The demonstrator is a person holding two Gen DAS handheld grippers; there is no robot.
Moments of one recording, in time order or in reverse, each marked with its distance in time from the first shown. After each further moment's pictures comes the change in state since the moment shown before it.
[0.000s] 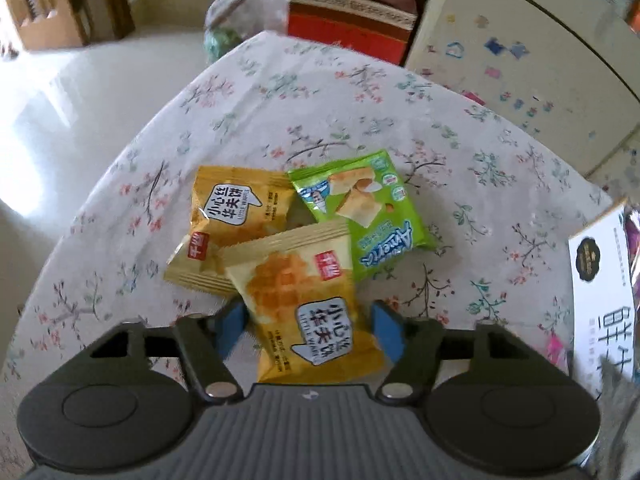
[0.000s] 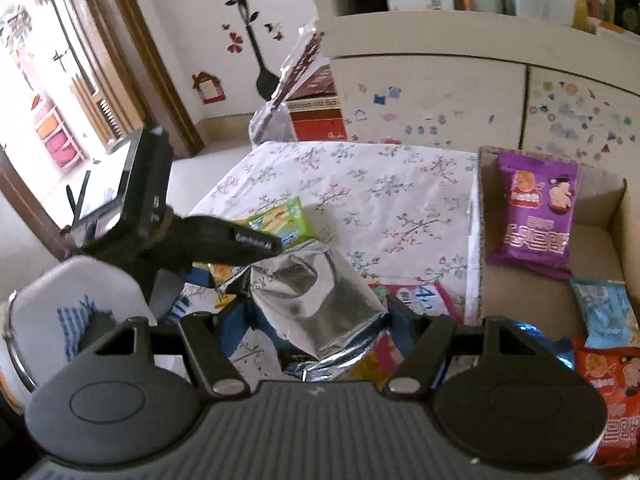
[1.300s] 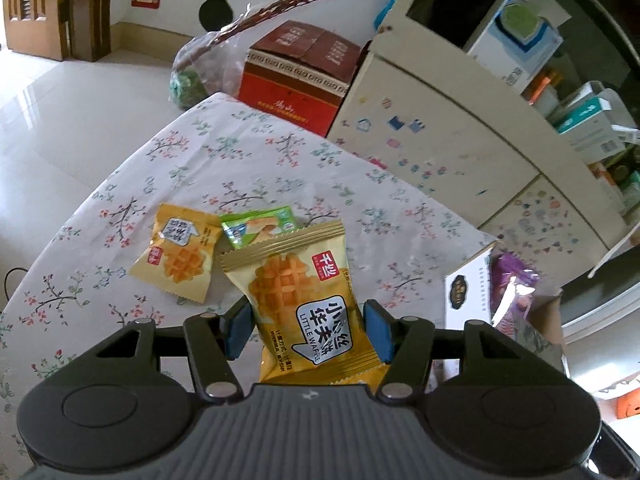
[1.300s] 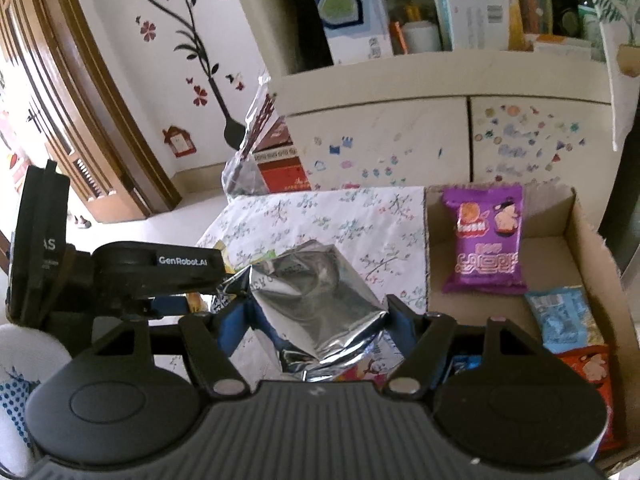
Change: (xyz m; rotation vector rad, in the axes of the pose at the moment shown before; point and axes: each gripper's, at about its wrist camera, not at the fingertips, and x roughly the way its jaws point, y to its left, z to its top) left arm -0.091 -0.017 -0.008 -0.077 -0.137 -0.204; right arm -0.041 -0.015 0.016 0.107 -0.125 -0.047
